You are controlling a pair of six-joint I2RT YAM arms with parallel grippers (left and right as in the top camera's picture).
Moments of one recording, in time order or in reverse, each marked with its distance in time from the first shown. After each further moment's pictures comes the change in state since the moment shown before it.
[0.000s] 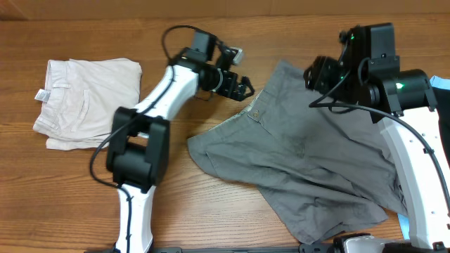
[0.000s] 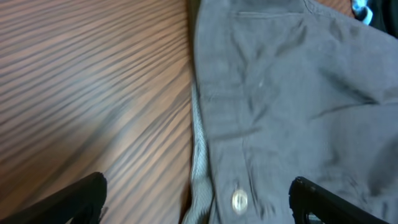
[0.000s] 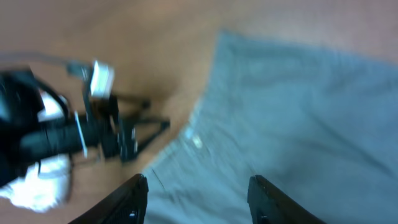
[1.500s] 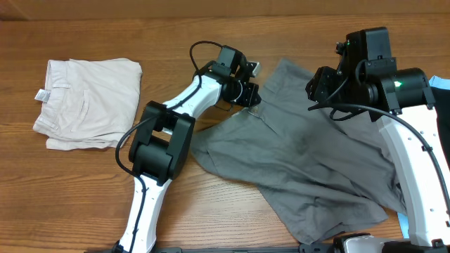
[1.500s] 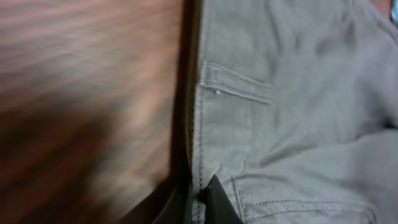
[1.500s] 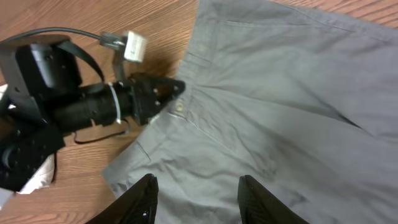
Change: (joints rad) left arm -0.062 0.136 0.035 0.085 -0.048 -0.239; right arm 0.000 0.005 0.000 -0.068 0.000 -0.010
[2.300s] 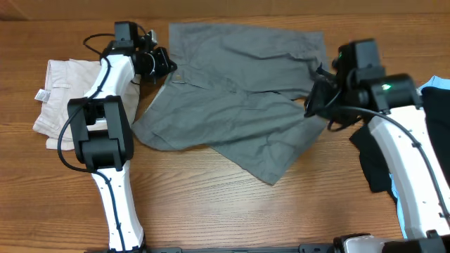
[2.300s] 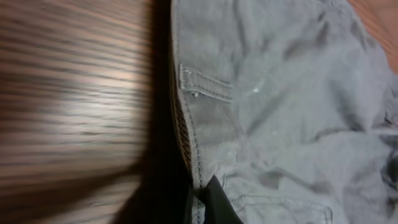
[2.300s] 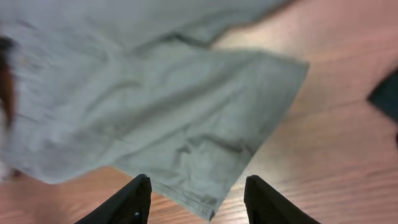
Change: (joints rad) left arm 0.466 0.024 0.143 -0.132 0.002 -0.121; right arm 0.000 0.001 -0.159 0.002 0.028 0.008
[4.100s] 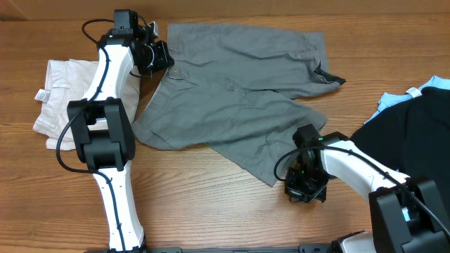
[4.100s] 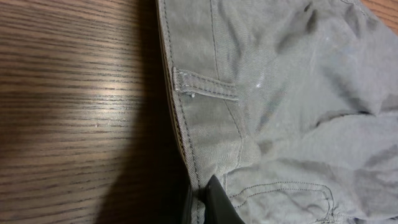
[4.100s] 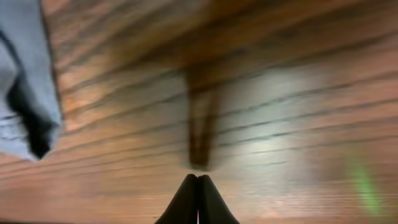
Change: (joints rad) left arm -0.006 0.001 0.141 -0.182 -0.085 0.122; right arm 0.168 0.097 -0.695 0.199 -0.175 0.089
